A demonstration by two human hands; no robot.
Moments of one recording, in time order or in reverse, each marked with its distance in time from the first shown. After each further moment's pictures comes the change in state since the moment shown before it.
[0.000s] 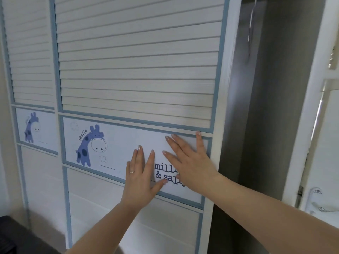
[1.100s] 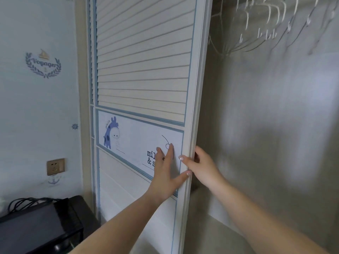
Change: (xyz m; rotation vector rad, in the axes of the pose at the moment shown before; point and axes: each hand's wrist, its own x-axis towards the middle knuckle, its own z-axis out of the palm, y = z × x) left_hand 0.036 -0.108 -0.015 -0.389 -0.004 -0.344; right_hand 0.161 -0.106 0.033 1.984 0.043 0.297
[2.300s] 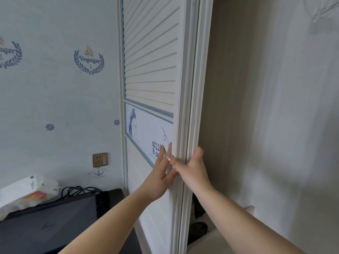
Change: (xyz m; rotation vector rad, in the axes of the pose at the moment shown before) left_hand 0.062 -0.109 -0.072 -0.040 -0.028 -0.147; right_hand 0.125 0.040 0.144 0.175 -0.111 0.095
